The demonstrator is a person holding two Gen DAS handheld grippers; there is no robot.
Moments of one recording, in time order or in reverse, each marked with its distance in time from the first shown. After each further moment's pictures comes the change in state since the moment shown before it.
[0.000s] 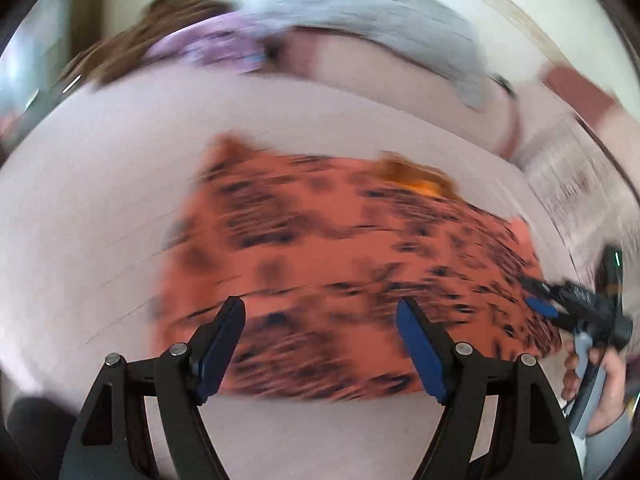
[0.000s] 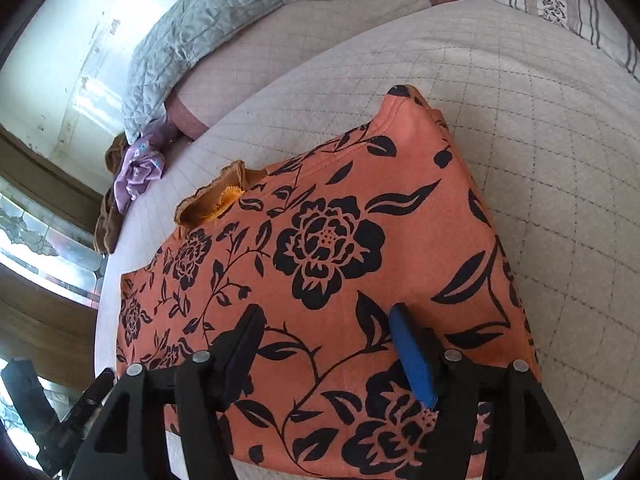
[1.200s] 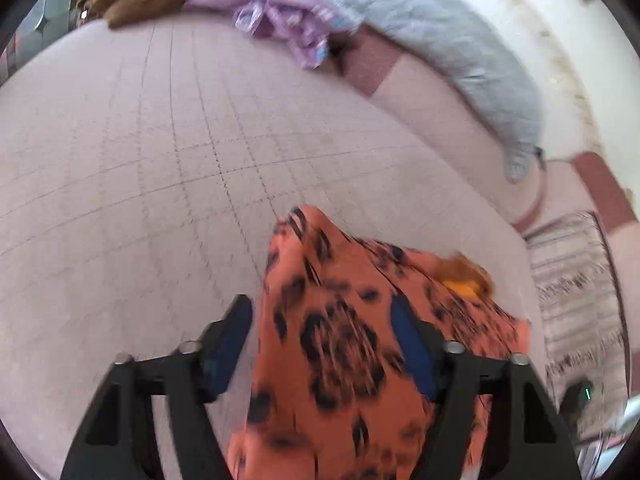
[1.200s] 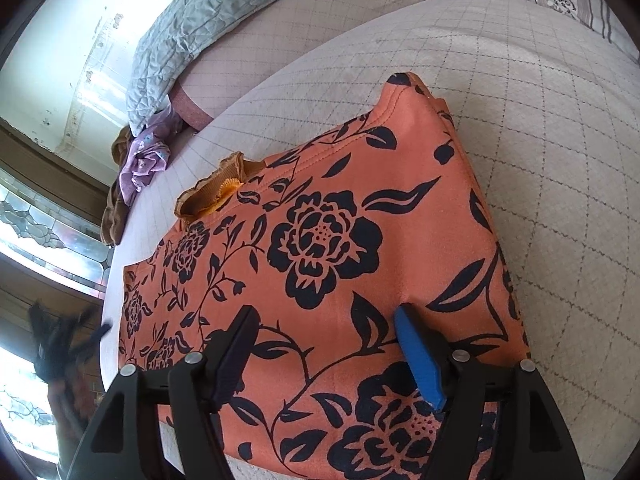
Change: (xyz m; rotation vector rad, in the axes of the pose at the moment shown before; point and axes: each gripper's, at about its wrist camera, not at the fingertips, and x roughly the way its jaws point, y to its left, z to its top) left arm 0.094 0.074 0.125 -0.204 0.080 -0.131; right arm 0.016 0.003 0.009 -0.008 0.031 0.036
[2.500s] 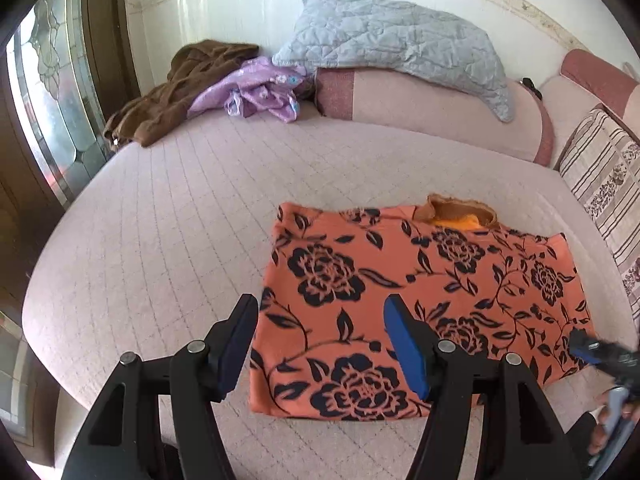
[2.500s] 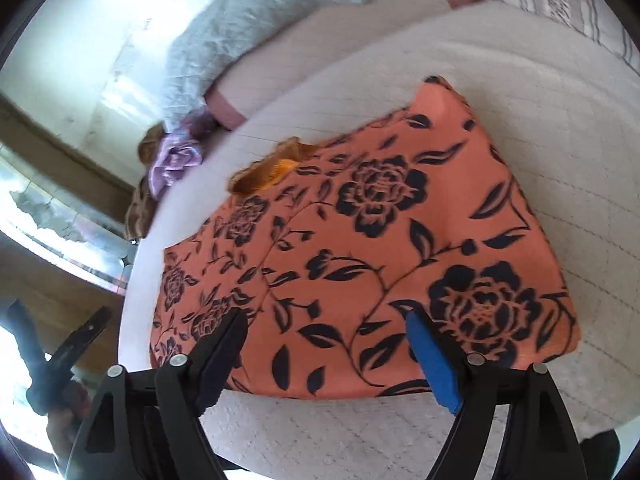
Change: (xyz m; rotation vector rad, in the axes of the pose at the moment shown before) left arm -0.109 -0.090 -0.108 0.348 -0.178 0.315; right arm -0.040 0.038 -0.051 -0.025 -0.054 0.055
